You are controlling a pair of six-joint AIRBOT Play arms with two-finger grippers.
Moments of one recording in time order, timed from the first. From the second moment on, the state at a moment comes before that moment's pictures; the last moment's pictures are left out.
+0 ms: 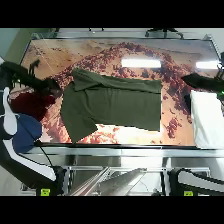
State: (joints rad) left arm 0.36 -1.80 1.61 -2.12 1.54 1.90; right arm -0.47 -1.38 1.16 -0.53 1.05 0.80
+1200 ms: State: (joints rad) left arm 0.34 -1.75 1.24 -2.17 1.33 2.12; right arm -0.52 -1.34 0.74 -0.77 1.25 0.98
